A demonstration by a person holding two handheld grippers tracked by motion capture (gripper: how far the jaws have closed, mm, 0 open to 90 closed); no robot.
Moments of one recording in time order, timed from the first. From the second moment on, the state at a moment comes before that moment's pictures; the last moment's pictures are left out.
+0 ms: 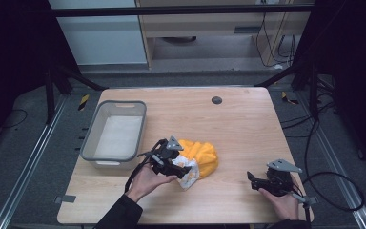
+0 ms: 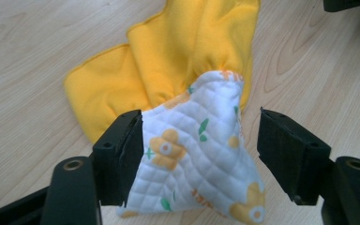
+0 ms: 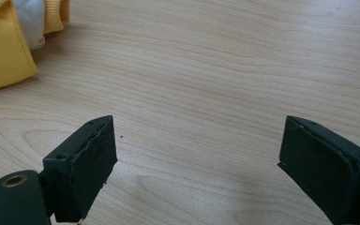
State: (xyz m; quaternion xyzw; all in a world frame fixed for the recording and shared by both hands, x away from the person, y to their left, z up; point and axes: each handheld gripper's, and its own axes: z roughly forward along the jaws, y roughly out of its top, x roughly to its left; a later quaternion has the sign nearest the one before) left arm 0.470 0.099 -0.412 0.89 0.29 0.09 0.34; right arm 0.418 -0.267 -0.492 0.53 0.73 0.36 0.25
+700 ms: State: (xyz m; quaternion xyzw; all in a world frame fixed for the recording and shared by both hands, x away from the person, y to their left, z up) left arm 0.445 0.163 -0.422 0.84 0.35 0.14 0.39; right arm 0.418 -0.268 -0.492 0.53 0.73 0.36 0.26
